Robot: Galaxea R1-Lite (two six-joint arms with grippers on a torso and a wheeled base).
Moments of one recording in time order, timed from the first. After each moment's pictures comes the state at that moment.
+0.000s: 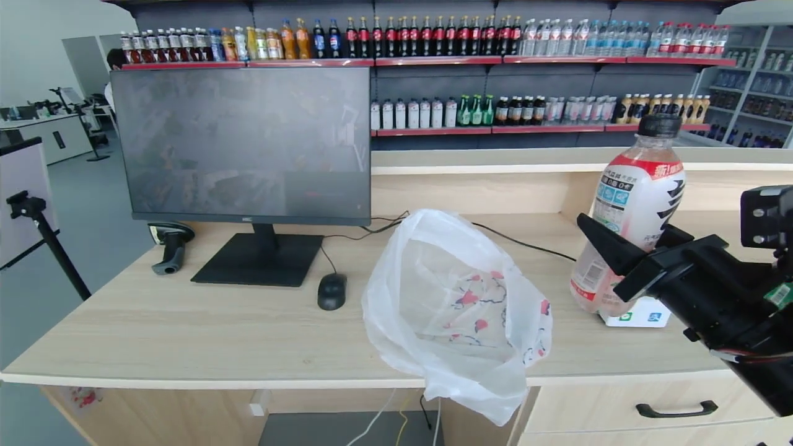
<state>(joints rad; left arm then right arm) 0.00 0.00 0.00 -0.01 0.00 0.00 0.39 1.58 -0.29 -1.57 -0.02 -0.02</state>
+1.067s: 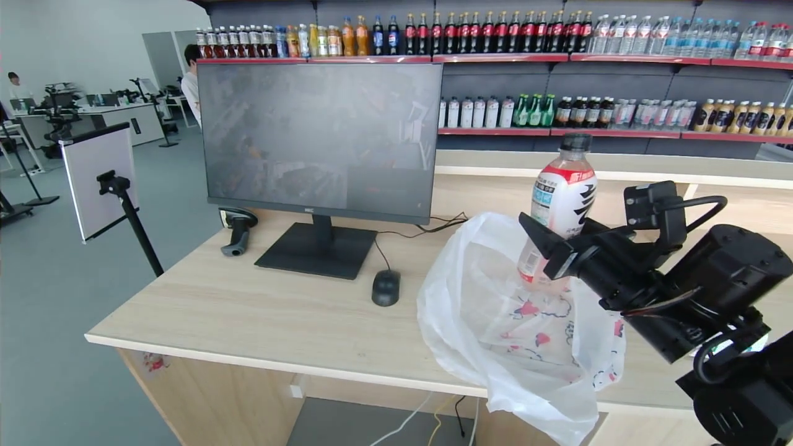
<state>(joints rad) 0.00 0.00 0.00 -0.01 0.00 0.00 0.40 1.84 -0.51 -1.57 -0.02 0.00</state>
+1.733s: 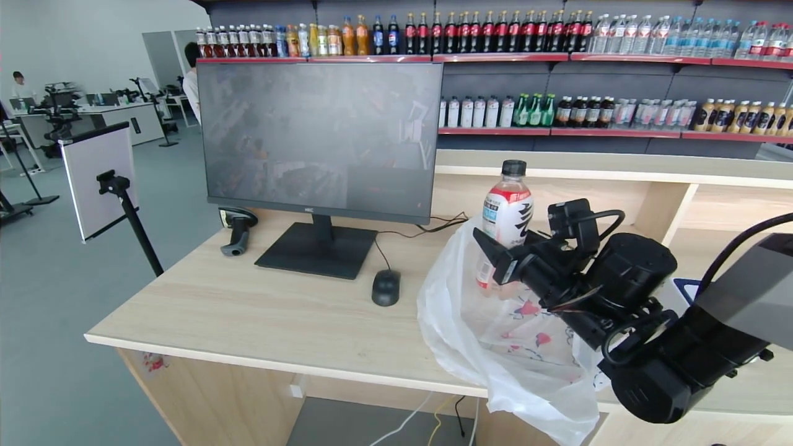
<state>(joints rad) 0.00 0.00 0.00 -0.01 0.00 0.00 0.45 2.07 -0.68 -1.57 -0.01 0.03</state>
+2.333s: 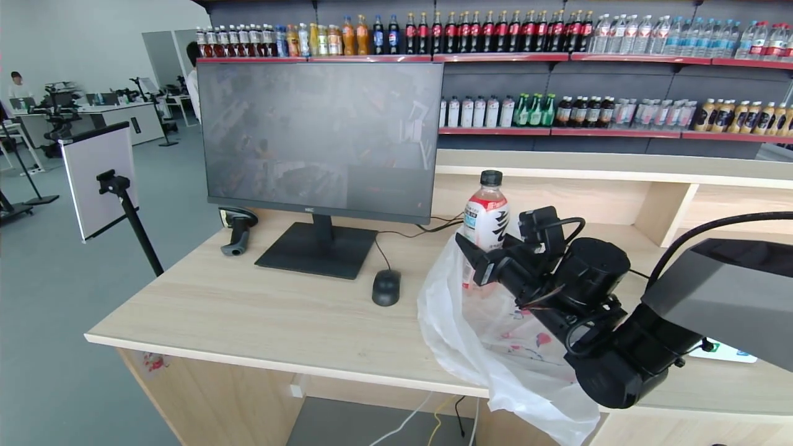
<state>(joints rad) 0.00 0.00 0.00 -0.01 0.00 0.00 0.45 2.19 -0.79 -1.57 0.00 0.02</state>
